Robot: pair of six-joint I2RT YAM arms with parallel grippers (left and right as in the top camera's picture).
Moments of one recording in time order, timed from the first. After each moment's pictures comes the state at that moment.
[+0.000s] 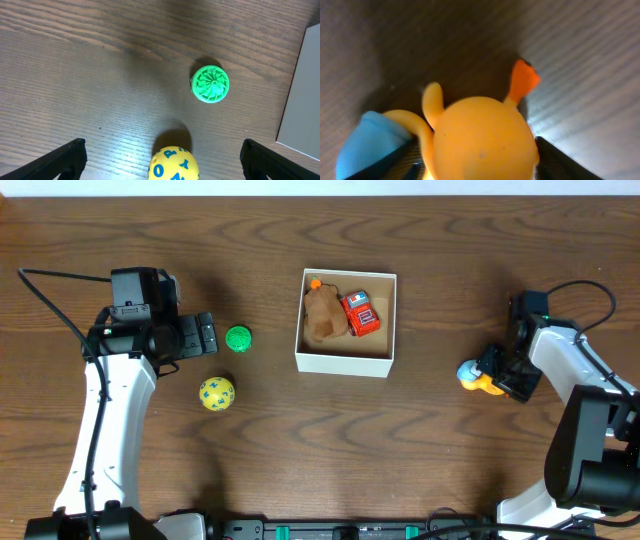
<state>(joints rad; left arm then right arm) 0.10 1.42 1.14 -0.83 0.04 -0.09 -0.14 1.78 1.03 -0.78 0.07 0.52</state>
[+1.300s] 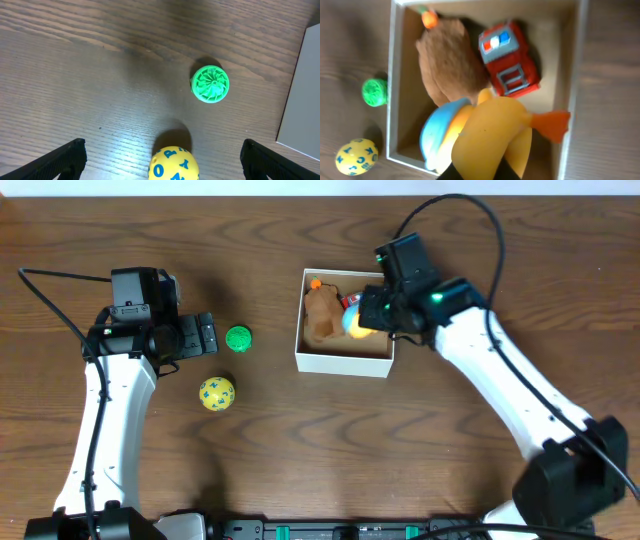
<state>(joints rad) 0.10 1.42 1.14 -0.83 0.04 -0.09 0.48 1.74 1.45 -0.77 -0.09 0.62</state>
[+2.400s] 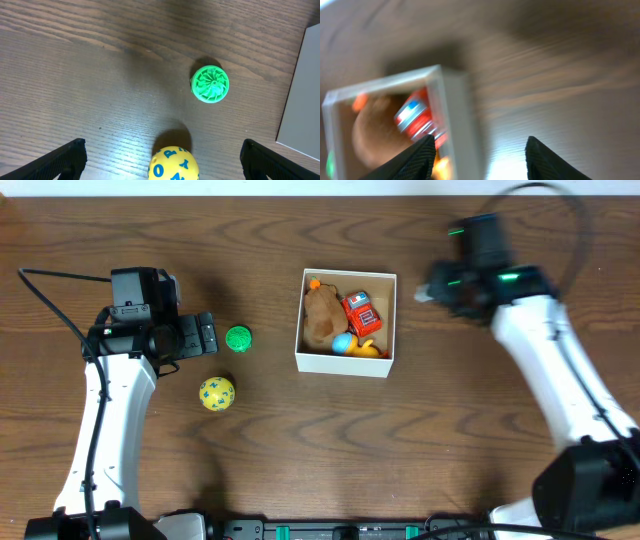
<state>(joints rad) 0.10 1.42 1.14 -0.83 0.04 -0.09 0.14 1.67 1.45 -0.80 -0.01 0.60</state>
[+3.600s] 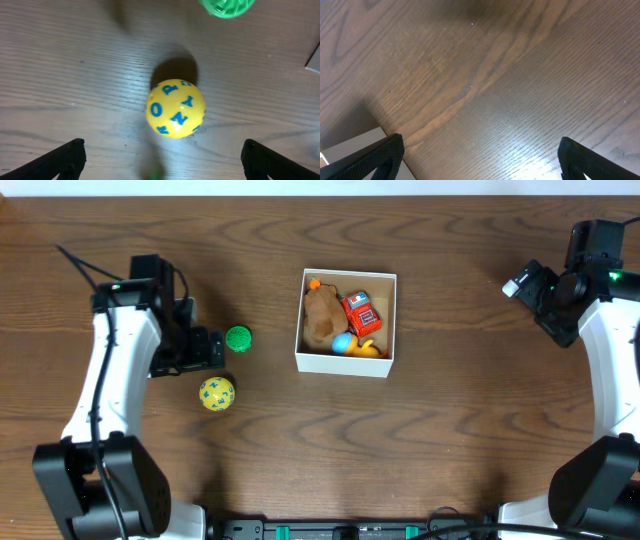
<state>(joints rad) 0.06 1.66 1.34 -1.23 0.06 -0.04 -0.19 1.66 1.46 -0.94 -0.01 0.62</state>
